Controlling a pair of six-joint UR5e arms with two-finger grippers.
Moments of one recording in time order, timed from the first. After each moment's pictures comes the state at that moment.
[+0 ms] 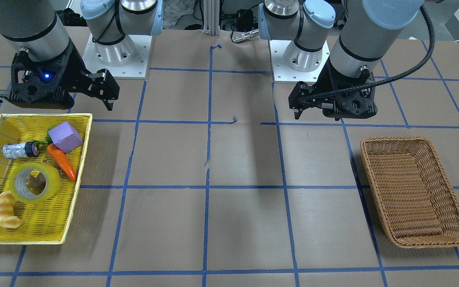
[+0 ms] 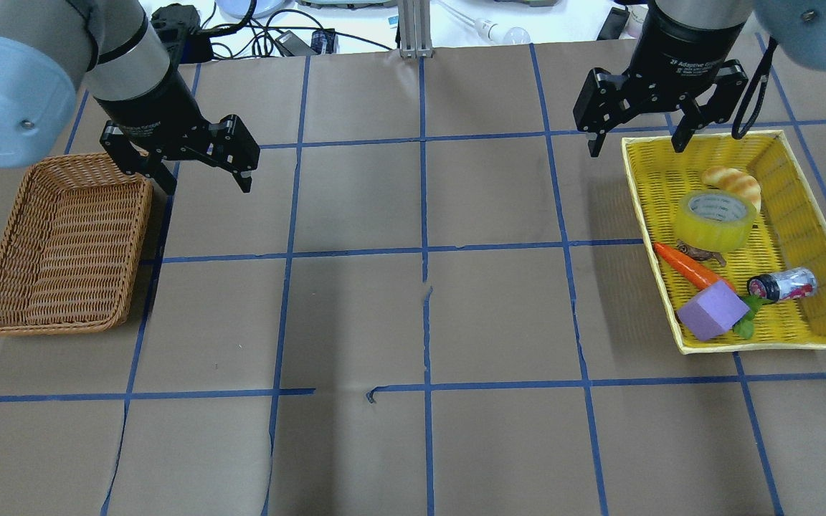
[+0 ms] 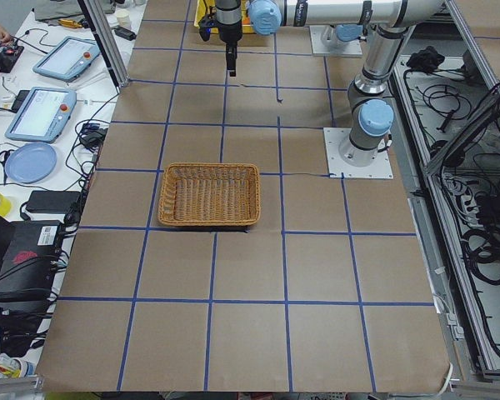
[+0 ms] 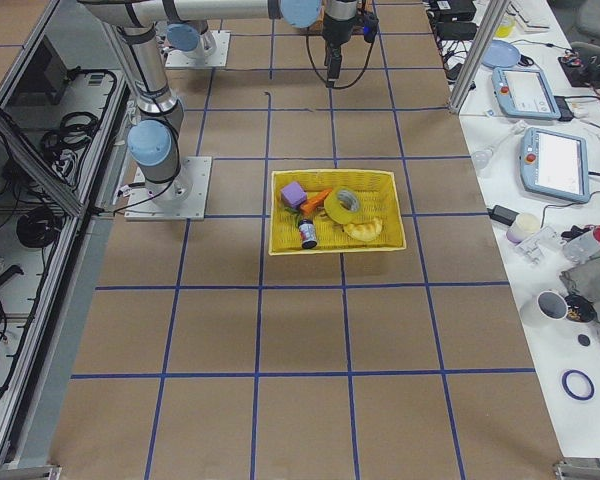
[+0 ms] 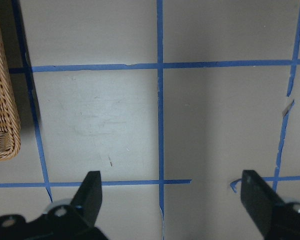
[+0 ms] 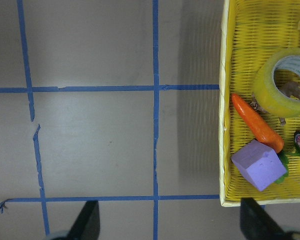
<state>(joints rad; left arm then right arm) -1.56 -1.62 -1.58 -1.56 1.57 0.02 1.57 -1.49 1.45 -1.46 -1.58 0.00</state>
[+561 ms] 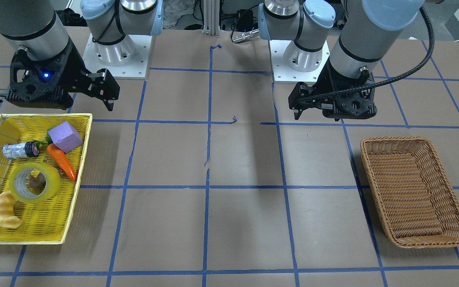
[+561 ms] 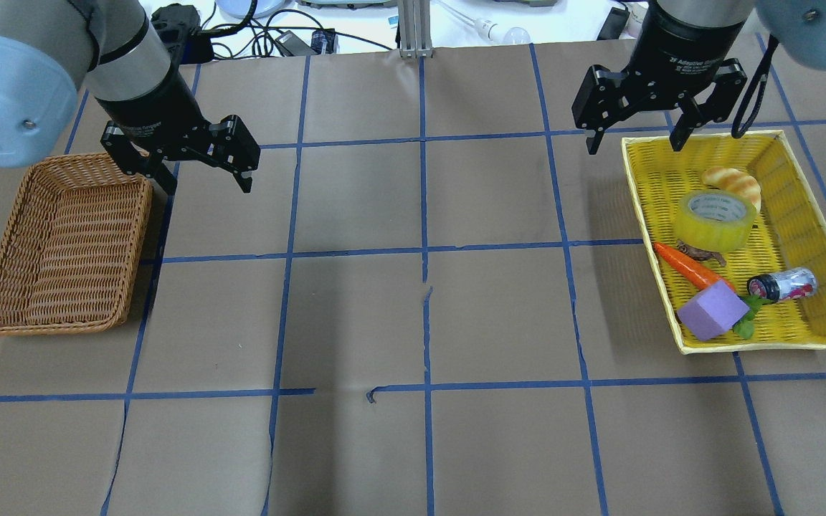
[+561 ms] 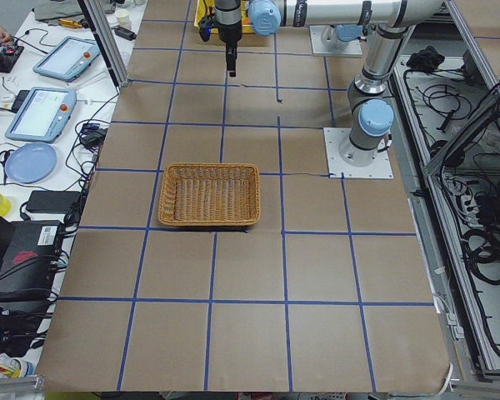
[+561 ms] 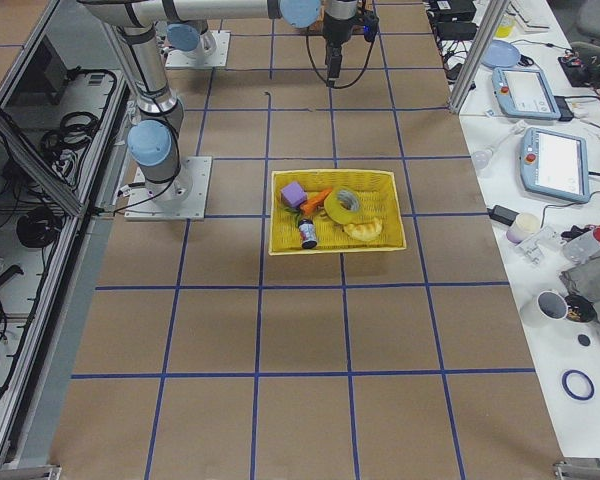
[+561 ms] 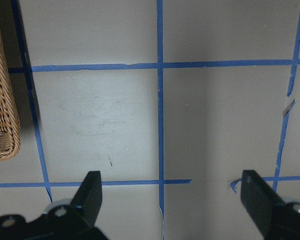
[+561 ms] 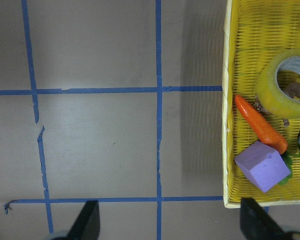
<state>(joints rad) -1.56 -1.63 -1.58 -1.56 1.57 0.02 1.57 -1.49 1.45 -1.47 -1.58 0.01</state>
